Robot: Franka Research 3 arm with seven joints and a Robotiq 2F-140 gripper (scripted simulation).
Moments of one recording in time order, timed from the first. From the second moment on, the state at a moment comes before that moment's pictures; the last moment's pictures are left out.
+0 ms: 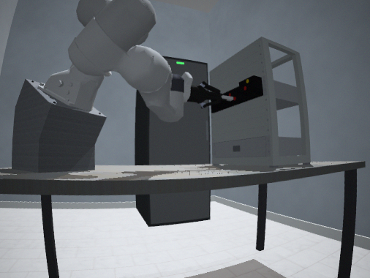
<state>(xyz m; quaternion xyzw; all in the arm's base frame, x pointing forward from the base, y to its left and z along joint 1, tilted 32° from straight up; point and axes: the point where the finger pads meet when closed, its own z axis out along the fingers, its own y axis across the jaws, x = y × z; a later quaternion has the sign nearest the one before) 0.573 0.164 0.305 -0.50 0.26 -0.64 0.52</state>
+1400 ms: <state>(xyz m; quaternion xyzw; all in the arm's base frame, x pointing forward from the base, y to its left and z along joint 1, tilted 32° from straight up) 0.582 0.165 0.308 -0.50 0.26 -0.64 0.52</state>
